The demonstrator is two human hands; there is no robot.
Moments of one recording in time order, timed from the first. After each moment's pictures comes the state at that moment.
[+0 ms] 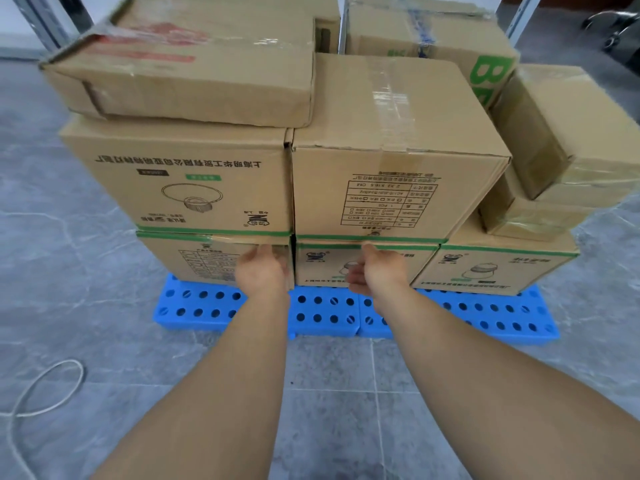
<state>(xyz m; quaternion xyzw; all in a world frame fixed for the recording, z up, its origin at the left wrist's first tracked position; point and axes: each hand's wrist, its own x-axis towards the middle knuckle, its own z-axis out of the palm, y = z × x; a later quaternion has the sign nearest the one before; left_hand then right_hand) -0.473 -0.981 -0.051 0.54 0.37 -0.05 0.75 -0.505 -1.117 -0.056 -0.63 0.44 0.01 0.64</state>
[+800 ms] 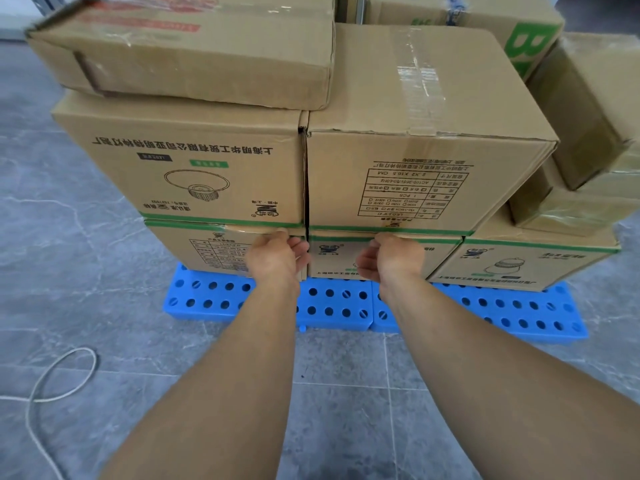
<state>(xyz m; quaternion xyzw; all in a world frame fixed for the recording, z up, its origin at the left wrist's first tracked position) -0.459 -0.981 -0.059 0.54 0.36 -0.07 0.75 -0.491 -1.111 -0.064 -0.56 0.49 -0.04 0.67</state>
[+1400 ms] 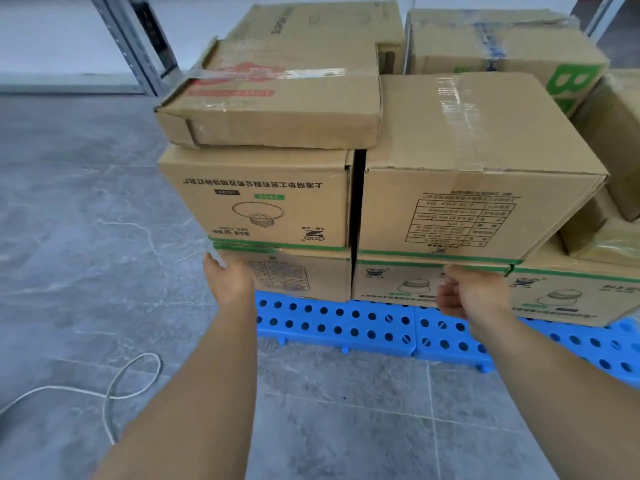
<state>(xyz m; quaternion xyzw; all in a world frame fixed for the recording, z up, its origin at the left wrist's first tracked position) -0.444 -0.866 -0.051 0.69 0.35 0.07 0.62 -0.518 -1.151 -0.054 -0.65 0.44 -0.03 0.62</state>
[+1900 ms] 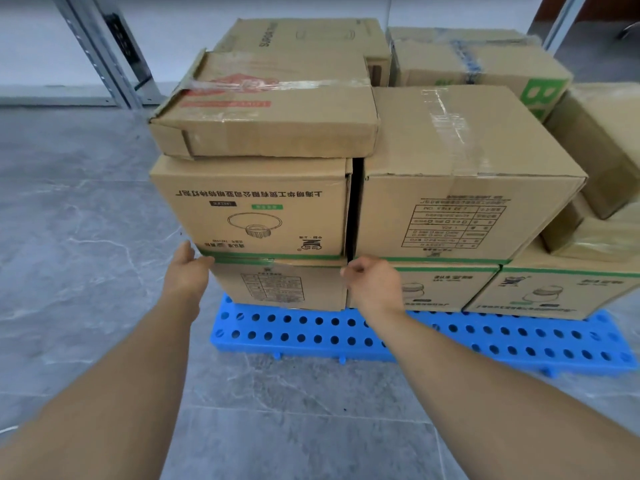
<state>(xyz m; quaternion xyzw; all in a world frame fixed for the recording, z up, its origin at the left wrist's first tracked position) -0.398 -0.790 -0.057 0.77 0.23 -0.02 0.60 -0.484 -1.032 -0.052 -0.85 0.23 -0.02 0.47</state>
